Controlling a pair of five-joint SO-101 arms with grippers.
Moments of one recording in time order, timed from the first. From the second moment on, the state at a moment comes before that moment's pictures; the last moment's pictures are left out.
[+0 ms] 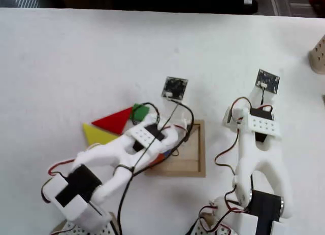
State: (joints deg) left arm 35.9 4.8 41.8 15.4 26.6; right arm 9.9 -12.9 43.3 46.8 -7.8
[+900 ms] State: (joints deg) left arm 43.7 6.6 42.2 13.3 26.7; right arm 8.2 -12.9 44.1 46.4 -5.7
